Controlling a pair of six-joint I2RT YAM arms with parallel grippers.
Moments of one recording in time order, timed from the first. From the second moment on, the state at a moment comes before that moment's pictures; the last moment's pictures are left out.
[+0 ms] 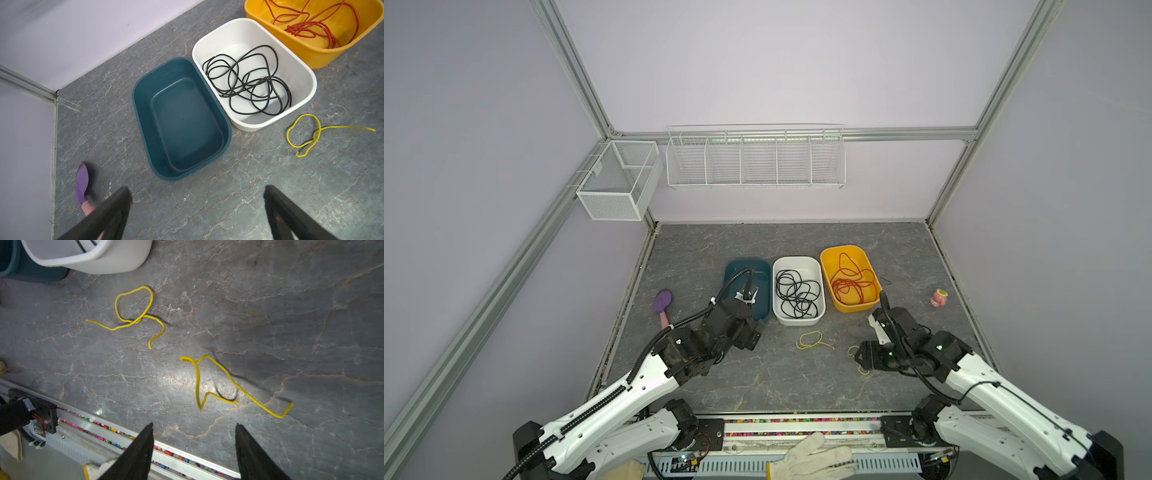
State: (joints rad) left arm -0.89 0.90 0.84 -0.69 -0.43 -0.08; right arm 0.63 0.90 0.66 -0.90 -0.11 0.60
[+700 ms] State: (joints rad) left arm -0.89 0.77 0.68 -0.58 -0.32 -0.03; right arm 0.65 1.12 0.66 -0.78 -0.09 0.58
